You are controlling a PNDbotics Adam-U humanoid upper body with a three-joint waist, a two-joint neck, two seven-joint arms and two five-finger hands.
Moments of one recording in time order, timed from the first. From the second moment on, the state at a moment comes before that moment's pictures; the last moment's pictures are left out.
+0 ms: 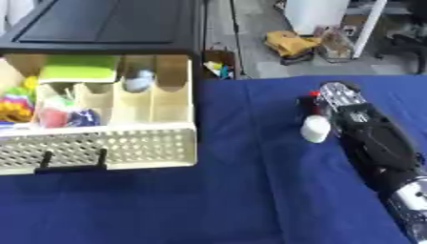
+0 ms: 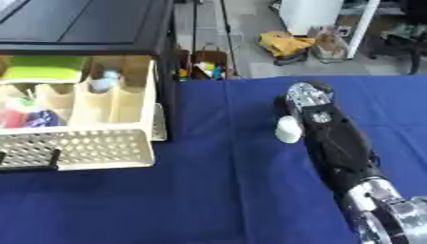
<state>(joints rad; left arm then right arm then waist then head) -0.26 0.25 0.12 -1.99 0.20 -0.63 0.30 -1.24 -0.41 -0.10 -0.47 1.62 0.63 0.58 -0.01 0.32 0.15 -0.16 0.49</state>
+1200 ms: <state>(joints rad) -0.26 0.25 0.12 -1.99 0.20 -0.64 0.30 -1.24 -0.42 -0.10 -0.46 1.61 0.64 0.58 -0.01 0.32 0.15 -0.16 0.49</state>
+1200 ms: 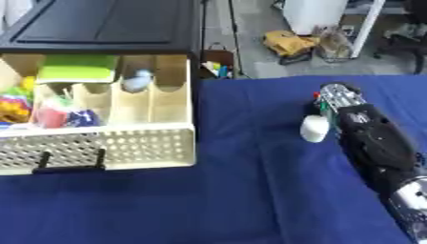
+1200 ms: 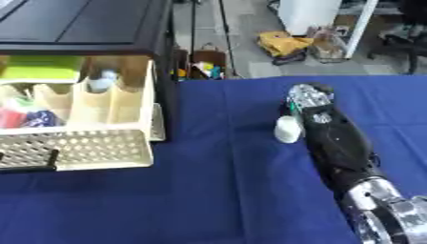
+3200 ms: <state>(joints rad) -0.26 0.25 0.12 -1.99 0.23 -0.63 0.30 -1.26 -0.43 -0.08 -0.53 1.46 0.65 0.30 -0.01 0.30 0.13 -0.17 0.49</state>
